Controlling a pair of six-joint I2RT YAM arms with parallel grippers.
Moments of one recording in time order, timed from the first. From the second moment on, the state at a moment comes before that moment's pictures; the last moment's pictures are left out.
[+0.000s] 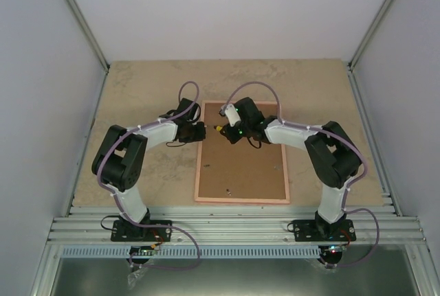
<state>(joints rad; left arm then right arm) -0.43 1.77 0.99 -0.28 0.14 -0.49 0.69 1.87 1.13 -0.09 -0.23 0.01</state>
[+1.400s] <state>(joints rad) -0.43 1.77 0.98 -0.27 0.14 -0.49 0.69 1.91 1.26 -0.28 -0.23 -0.03</state>
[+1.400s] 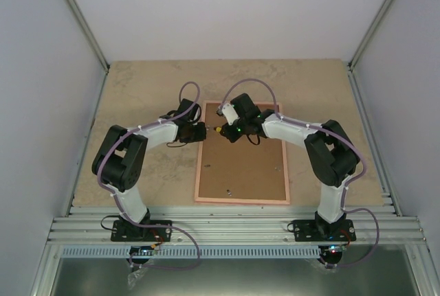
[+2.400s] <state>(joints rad) -0.43 1.77 0.97 -0.25 0.14 -0.51 0.72 1.82 1.18 -0.22 -0.25 0.07</state>
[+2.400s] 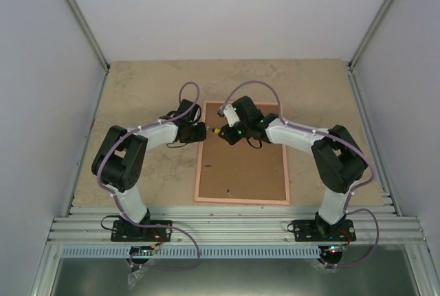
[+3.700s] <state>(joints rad) -0.43 1.76 0.97 -0.24 0.13 -0.51 0.73 1.85 1.18 -0.22 -0.16 0.12</state>
